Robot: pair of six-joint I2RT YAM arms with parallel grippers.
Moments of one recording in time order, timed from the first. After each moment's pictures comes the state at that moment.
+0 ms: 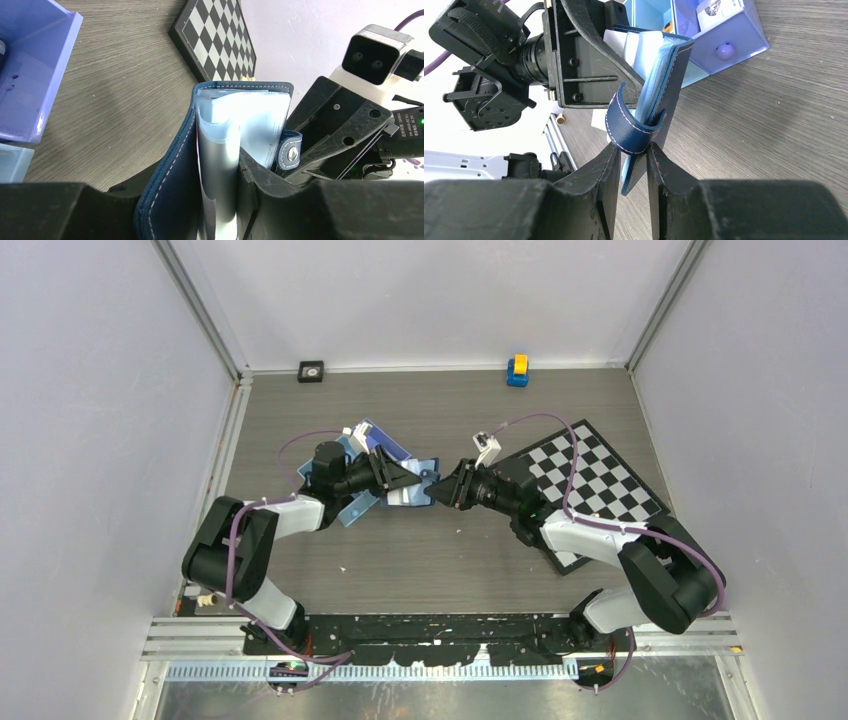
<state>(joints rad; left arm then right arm) -0.35 1.57 0.63 0.65 0.71 -0.95 0.67 1.40 0.59 0.61 -0.33 0.78</state>
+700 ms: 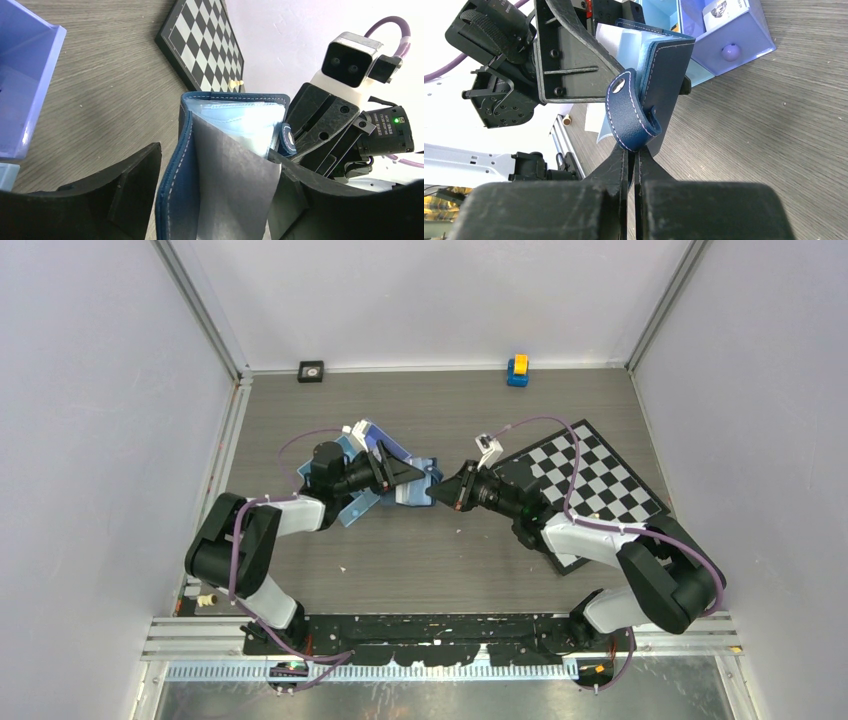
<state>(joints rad) -0.35 1.60 0.62 0.77 0.74 -1.00 0.66 1.40 0.56 0.69 -0.35 0.80</state>
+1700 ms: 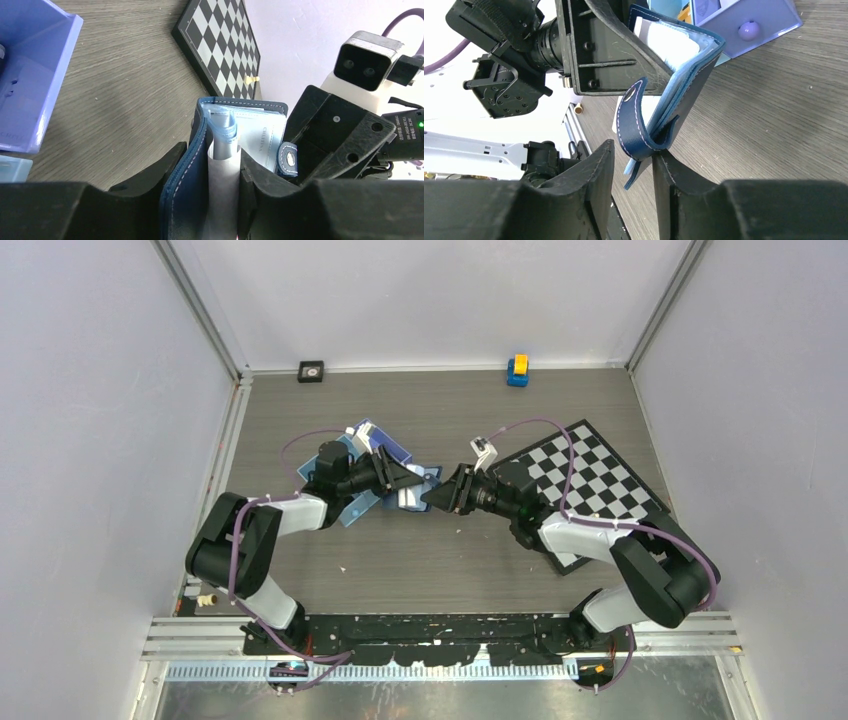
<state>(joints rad) -0.37 1.60 0.64 0.67 0.72 -0.94 0.66 1.44 0.56 0.70 -0.41 0.86</state>
